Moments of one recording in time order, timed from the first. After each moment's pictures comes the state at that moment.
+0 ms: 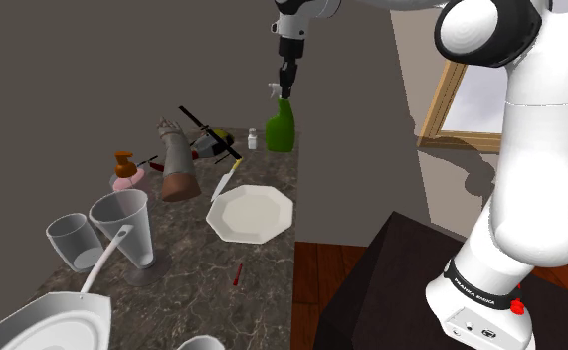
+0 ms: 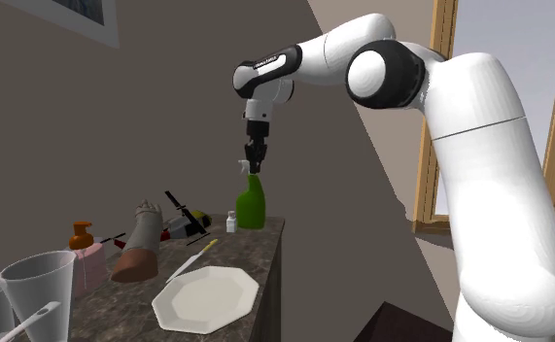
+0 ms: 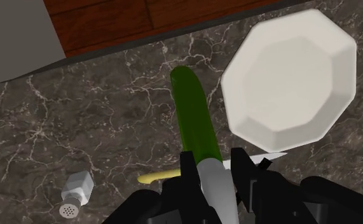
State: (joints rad) arm 0.00 0.32 -0.21 -1.37 0.16 1.71 -0.64
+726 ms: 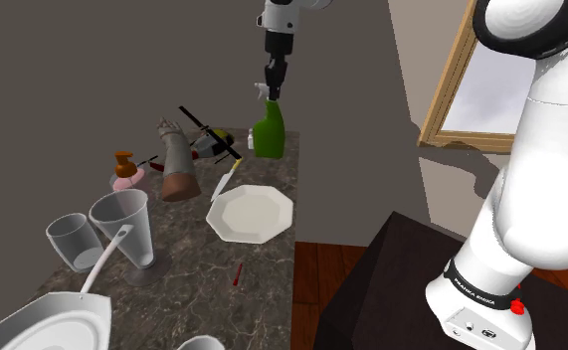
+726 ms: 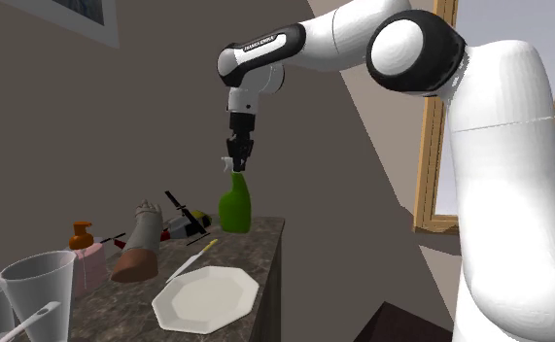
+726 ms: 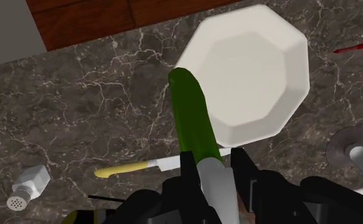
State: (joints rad) arm 0.11 0.19 -0.17 -1.50 0.12 1.73 -0.49
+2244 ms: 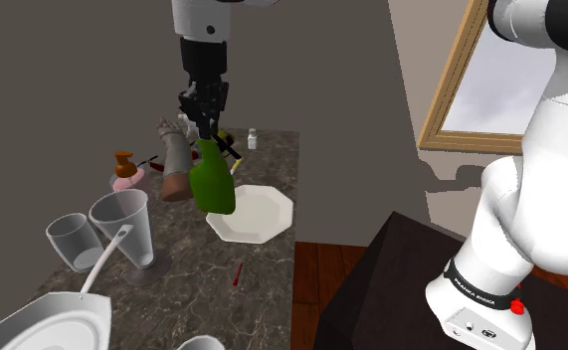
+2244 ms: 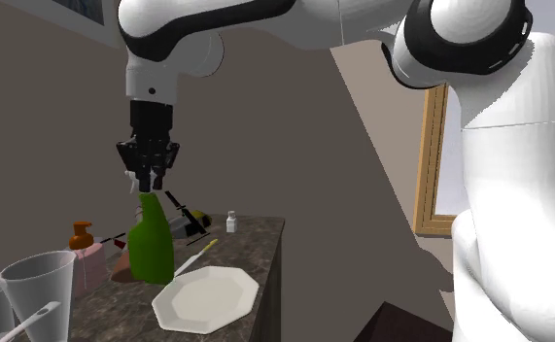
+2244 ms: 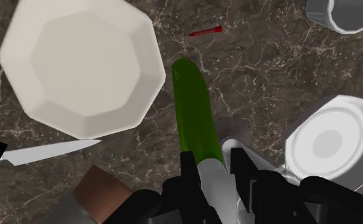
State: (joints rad) arm 0.41 0.13 0.06 -1.58 0.05 1.78 0.03
